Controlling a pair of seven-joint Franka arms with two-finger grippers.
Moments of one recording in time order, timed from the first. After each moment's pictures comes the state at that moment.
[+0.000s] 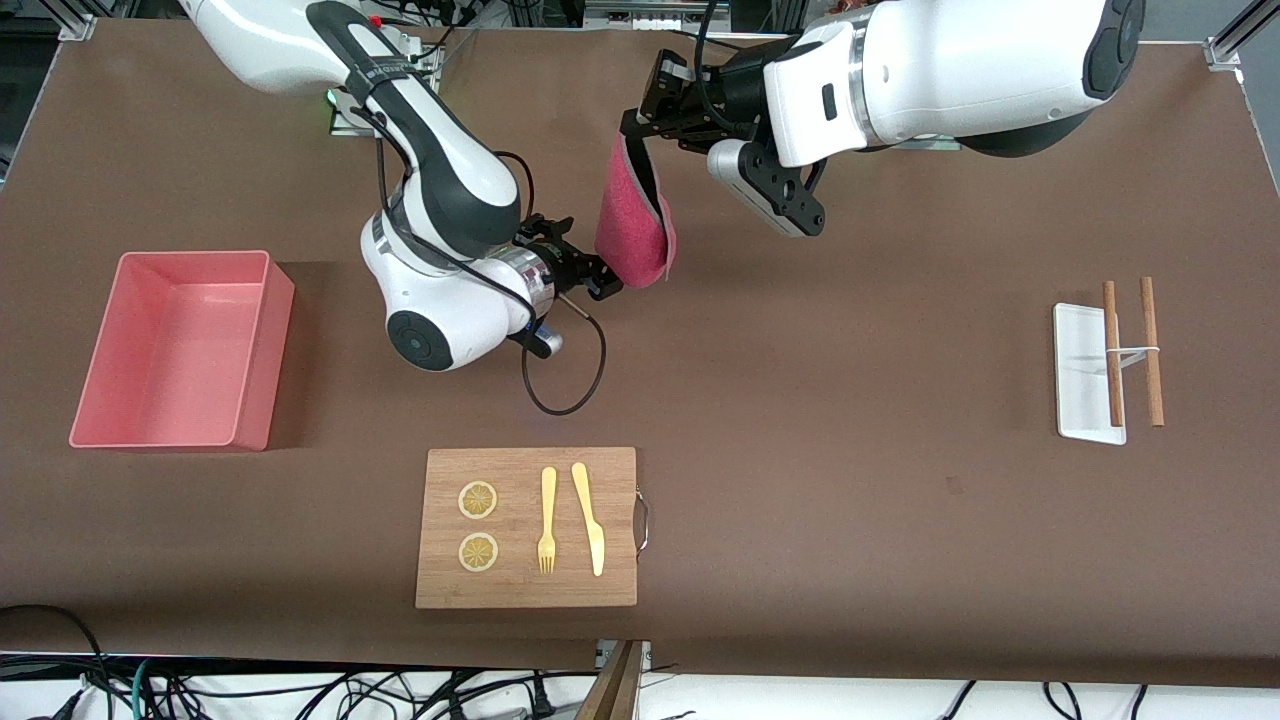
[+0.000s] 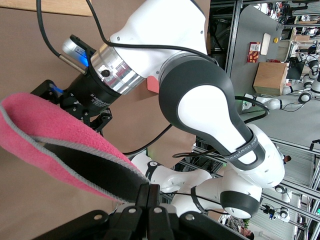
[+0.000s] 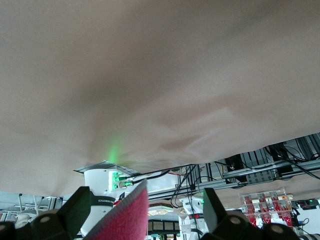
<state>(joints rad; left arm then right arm) -0.32 0.34 -0.23 -1.19 -0.87 1.69 -0.39 0.27 0.64 0.35 -1.40 0.58 1.59 1.07</state>
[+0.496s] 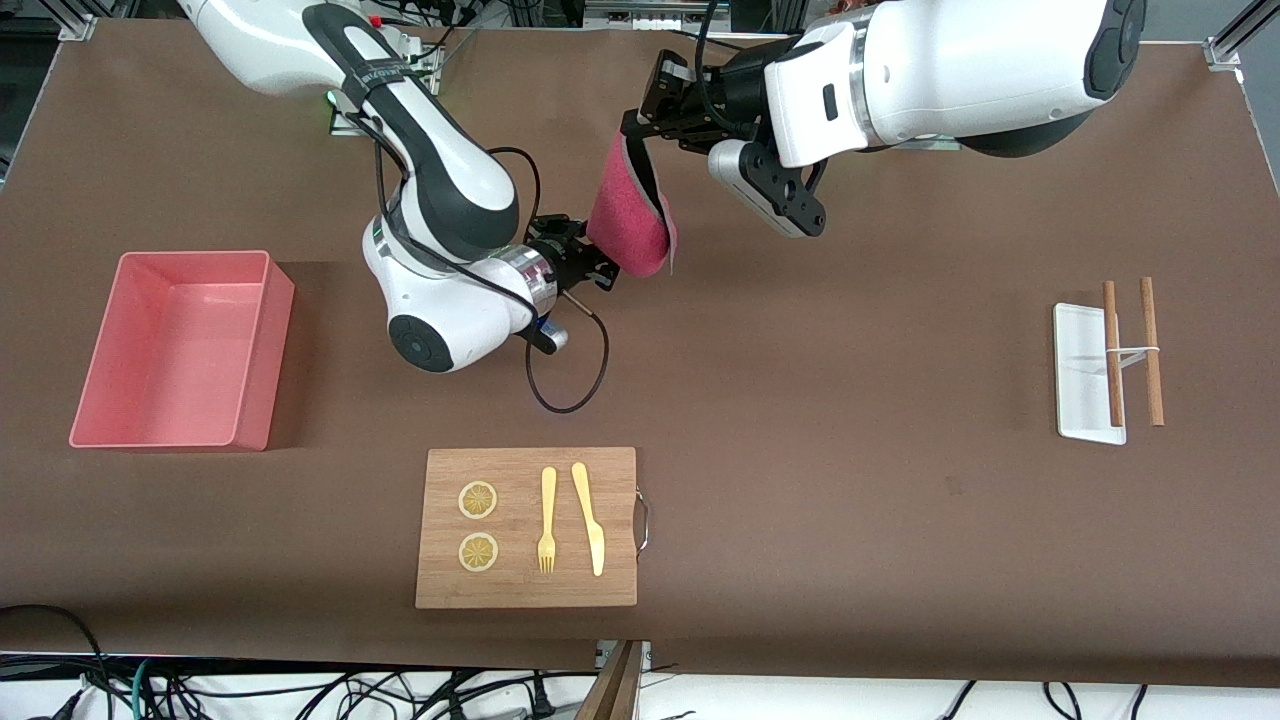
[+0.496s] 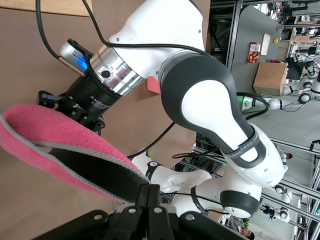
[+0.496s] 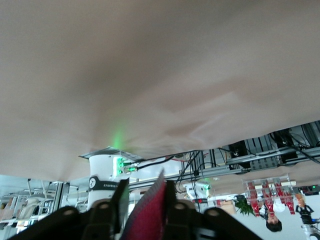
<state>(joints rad) -0.32 0.34 -0.23 -1.19 -0.87 1.69 -0.39 0.26 0.65 0.35 -1.40 0.65 1.57 1.07</state>
